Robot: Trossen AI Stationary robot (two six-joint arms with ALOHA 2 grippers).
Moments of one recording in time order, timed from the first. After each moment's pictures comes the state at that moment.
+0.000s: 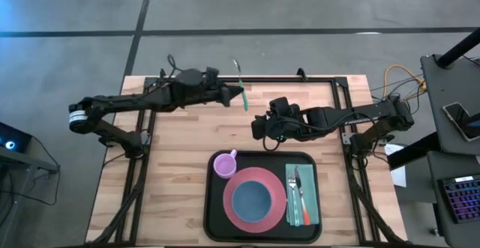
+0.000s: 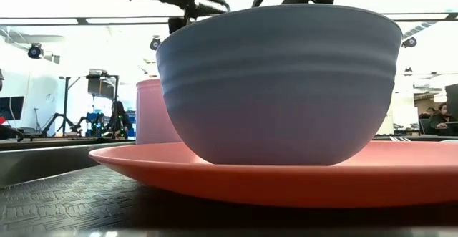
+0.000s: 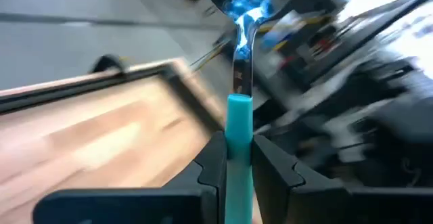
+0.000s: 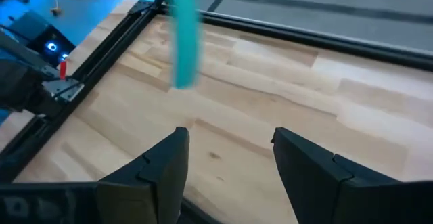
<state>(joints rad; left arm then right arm) 0.30 1.34 1.07 0.13 0.00 -0.74 0.14 1.56 1.46 -0.79 0.69 1.07</state>
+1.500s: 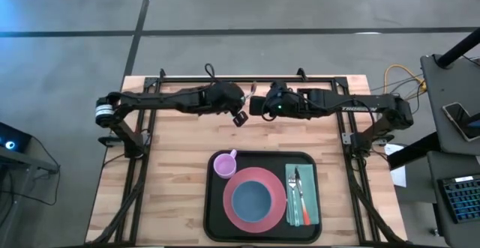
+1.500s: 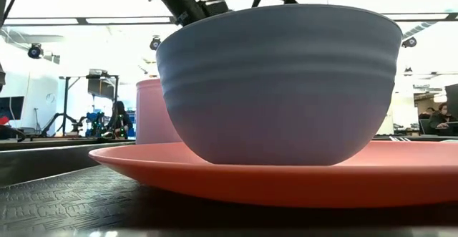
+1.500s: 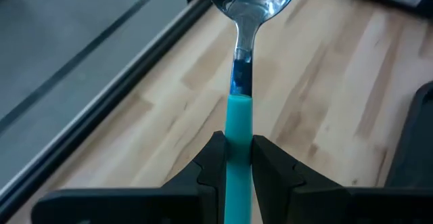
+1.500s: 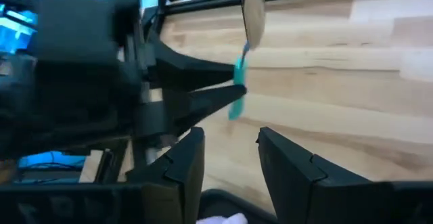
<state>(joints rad) 0.22 1.62 1.33 -0.41 -0.30 -0.22 -0.07 1.54 1.45 -0.66 0.37 1.26</state>
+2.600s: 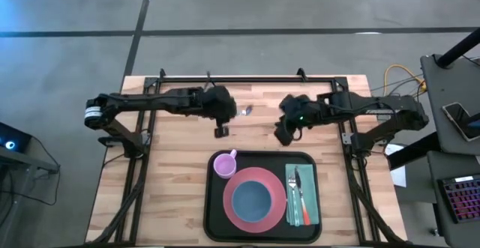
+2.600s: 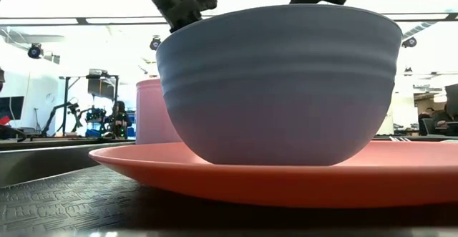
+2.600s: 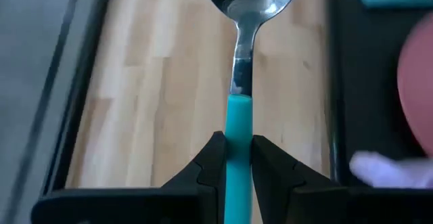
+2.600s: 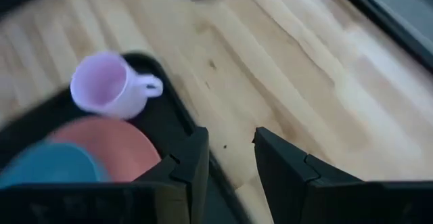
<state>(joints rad) 0.19 1.51 1.30 -0.63 -0.11 0.19 0.04 1.39 1.45 -1.01 0.25 0.63</state>
